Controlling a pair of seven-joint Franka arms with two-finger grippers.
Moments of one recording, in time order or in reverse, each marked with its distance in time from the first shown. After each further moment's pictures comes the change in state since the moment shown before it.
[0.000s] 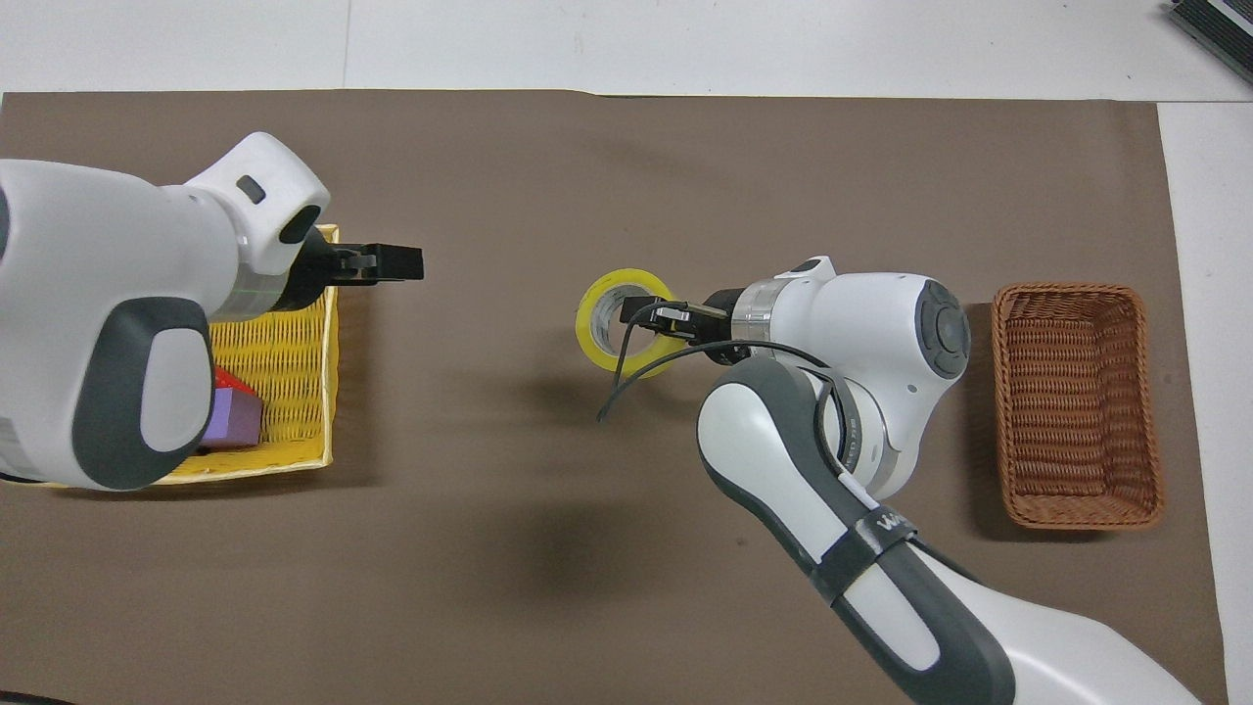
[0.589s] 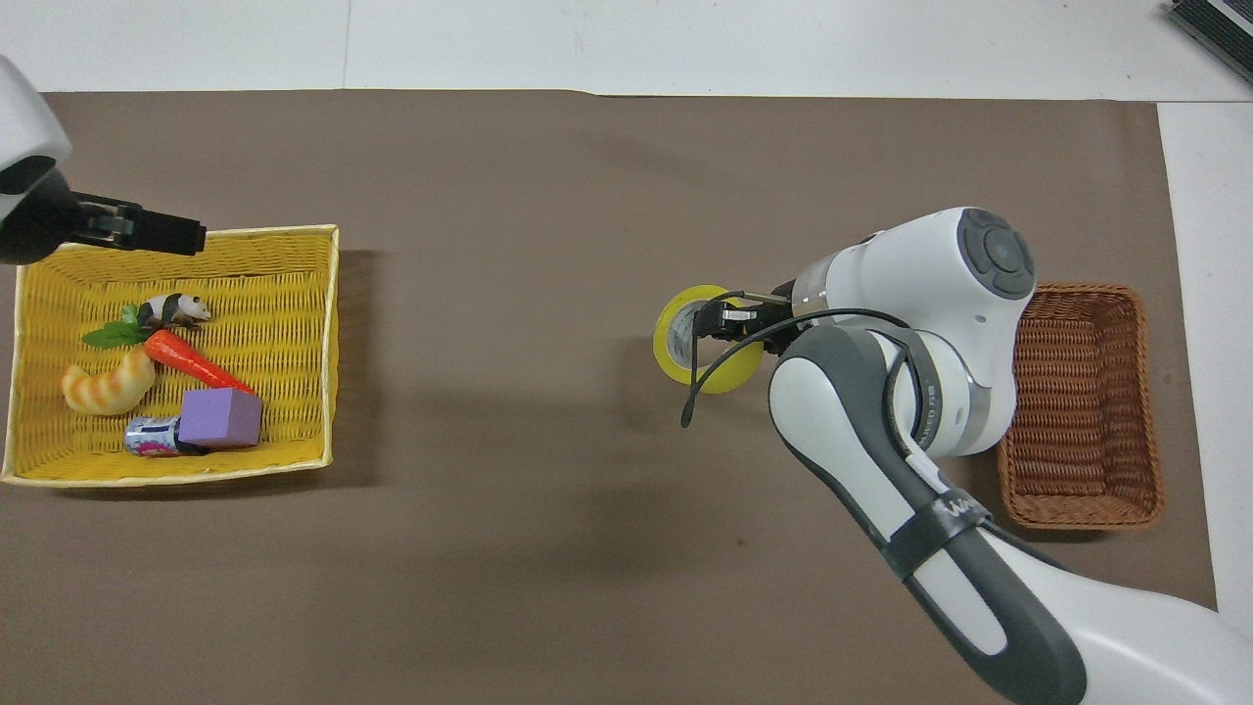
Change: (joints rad) left arm 0.175 -0.008 0.001 0.273 0.165 -0.337 0.241; right arm -0.119 -0.020 -0.016 0.073 -0.310 -0.332 0.099
